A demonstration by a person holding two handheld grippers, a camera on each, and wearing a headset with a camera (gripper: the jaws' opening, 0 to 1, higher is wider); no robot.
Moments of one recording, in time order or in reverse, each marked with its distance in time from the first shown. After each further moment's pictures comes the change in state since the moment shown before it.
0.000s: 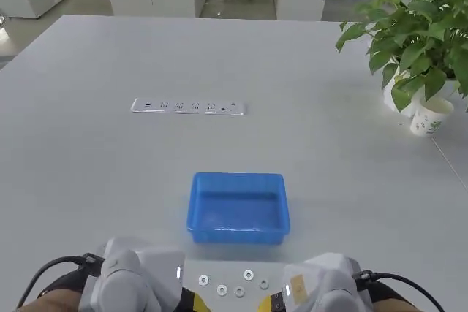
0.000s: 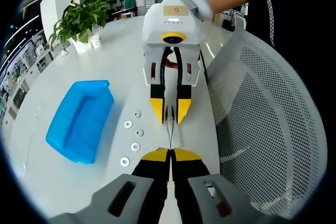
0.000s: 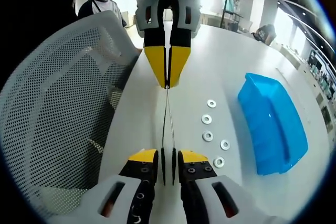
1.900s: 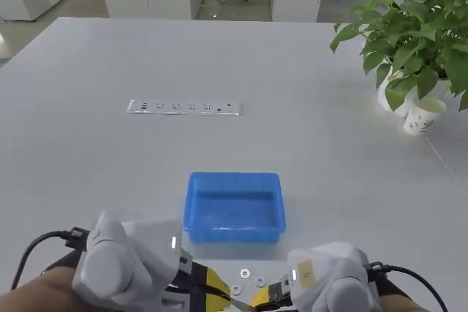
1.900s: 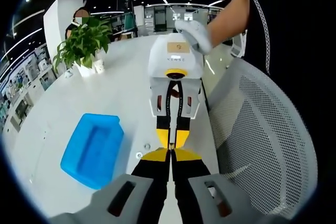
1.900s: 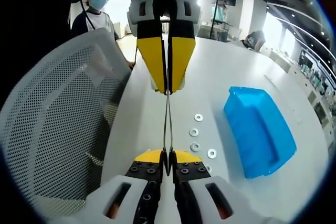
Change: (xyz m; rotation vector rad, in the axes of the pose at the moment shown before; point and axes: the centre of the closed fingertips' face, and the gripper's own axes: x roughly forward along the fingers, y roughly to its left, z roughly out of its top) left arm -0.021 0.011 0.054 0.041 -0.162 0.022; right arm -0.016 -0.011 0.023 0.040 -0.099 -0.074
